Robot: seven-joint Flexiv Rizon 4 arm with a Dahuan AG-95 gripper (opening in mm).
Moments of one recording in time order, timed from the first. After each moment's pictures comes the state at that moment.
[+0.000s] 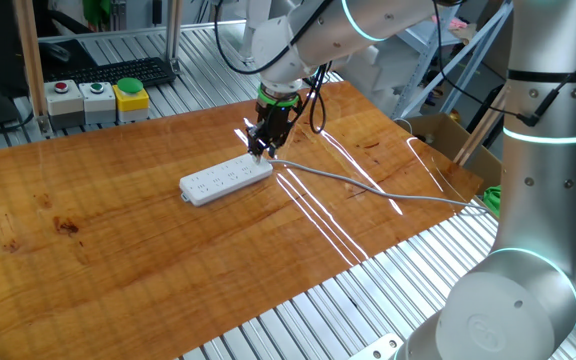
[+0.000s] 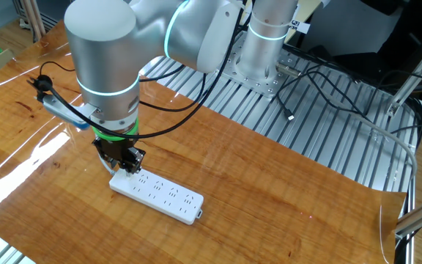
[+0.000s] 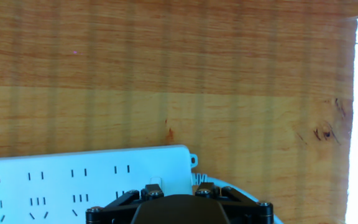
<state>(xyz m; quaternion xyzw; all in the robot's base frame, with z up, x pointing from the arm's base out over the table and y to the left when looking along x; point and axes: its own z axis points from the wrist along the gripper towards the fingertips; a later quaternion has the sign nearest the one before) 0.614 -0.104 0.038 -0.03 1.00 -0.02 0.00</state>
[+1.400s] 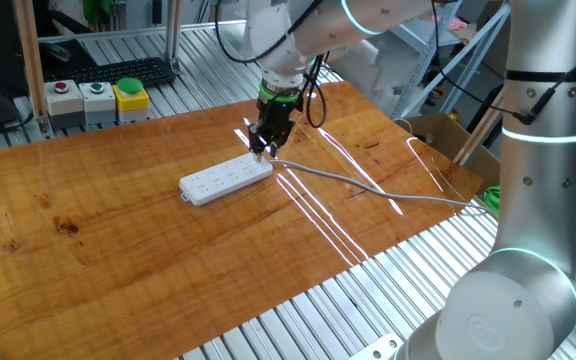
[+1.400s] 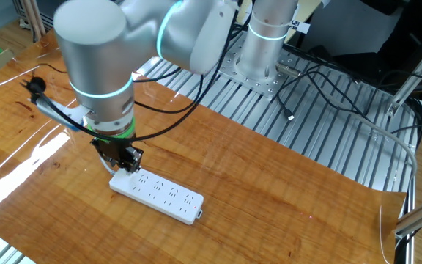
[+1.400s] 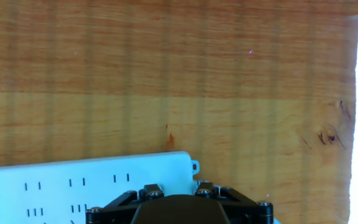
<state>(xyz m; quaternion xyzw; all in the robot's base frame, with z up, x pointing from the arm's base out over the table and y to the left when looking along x) 0.613 -0.108 0.040 -0.03 1.00 -0.01 -0.02</state>
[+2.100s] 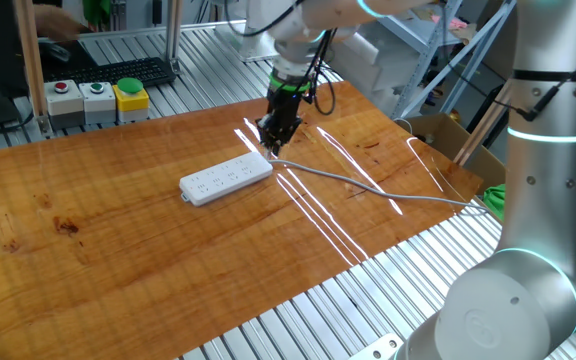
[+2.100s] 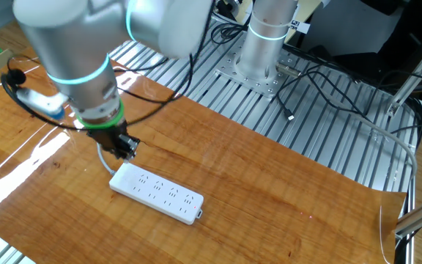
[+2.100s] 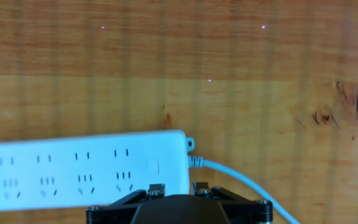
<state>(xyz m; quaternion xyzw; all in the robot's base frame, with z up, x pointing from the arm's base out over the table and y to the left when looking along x) 0.593 -0.110 0.069 -0.03 1.00 0.04 -0.06</state>
